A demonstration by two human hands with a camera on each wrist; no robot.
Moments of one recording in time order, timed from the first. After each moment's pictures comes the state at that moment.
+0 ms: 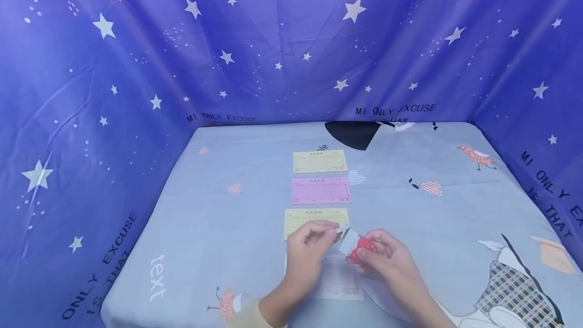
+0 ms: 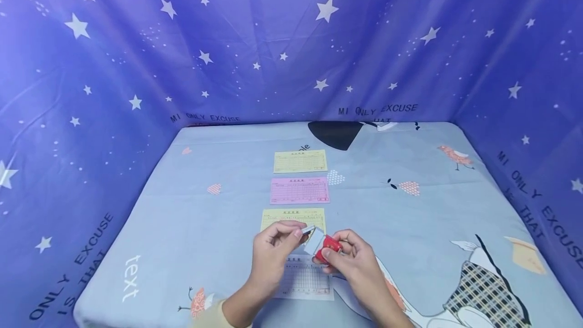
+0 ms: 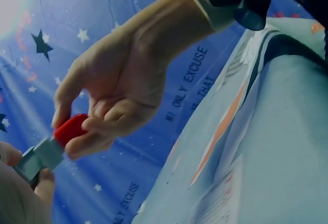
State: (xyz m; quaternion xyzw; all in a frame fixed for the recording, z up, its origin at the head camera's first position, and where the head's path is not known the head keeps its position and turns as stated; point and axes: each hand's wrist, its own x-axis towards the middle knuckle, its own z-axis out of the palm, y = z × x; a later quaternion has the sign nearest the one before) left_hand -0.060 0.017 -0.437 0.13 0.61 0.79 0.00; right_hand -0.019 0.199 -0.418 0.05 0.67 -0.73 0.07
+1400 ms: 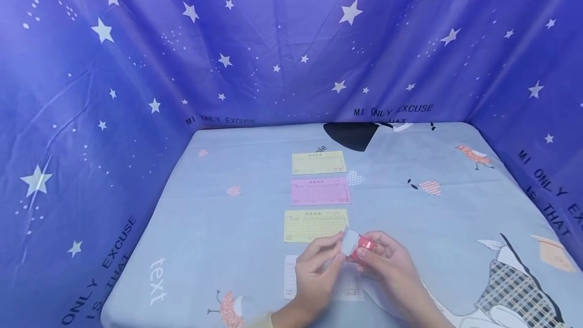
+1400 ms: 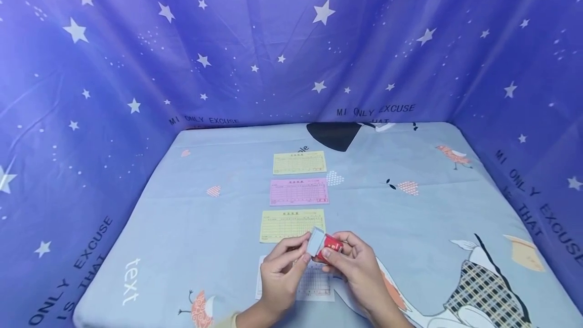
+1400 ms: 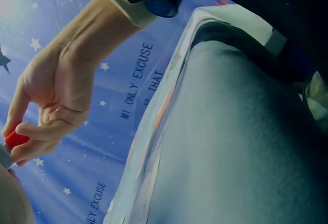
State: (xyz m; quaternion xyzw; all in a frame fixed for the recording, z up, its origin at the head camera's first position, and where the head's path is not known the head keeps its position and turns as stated) left_hand -0.049 0.032 -0.481 0.34 0.60 0.67 -0.26; right_hand -0.020 0.198 -0.427 0.06 0.62 -0.78 0.06
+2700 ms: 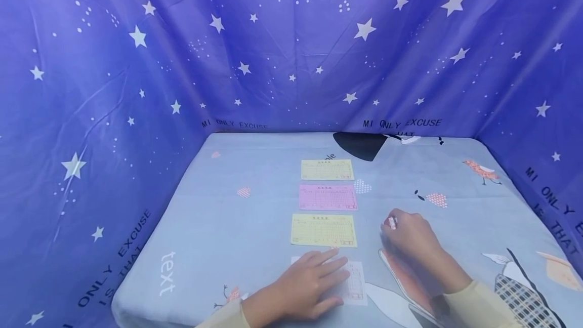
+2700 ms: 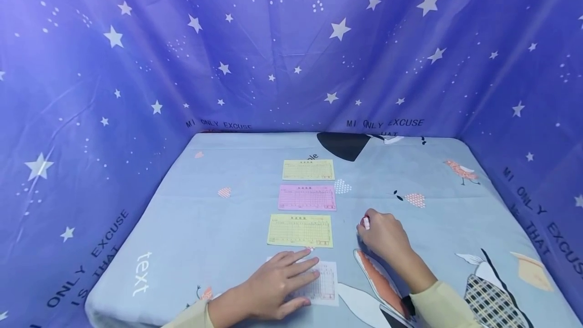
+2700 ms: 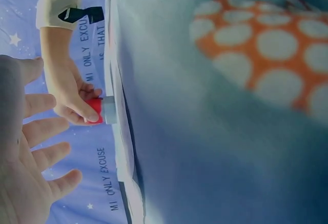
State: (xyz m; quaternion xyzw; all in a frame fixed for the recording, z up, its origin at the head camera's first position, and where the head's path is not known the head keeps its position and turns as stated) left_hand -0.046 -0.038 -0.465 0.55 0.82 0.07 -0.12; right_hand -0.102 0.267 -0.442 -0.03 0.98 -0.21 -0.02
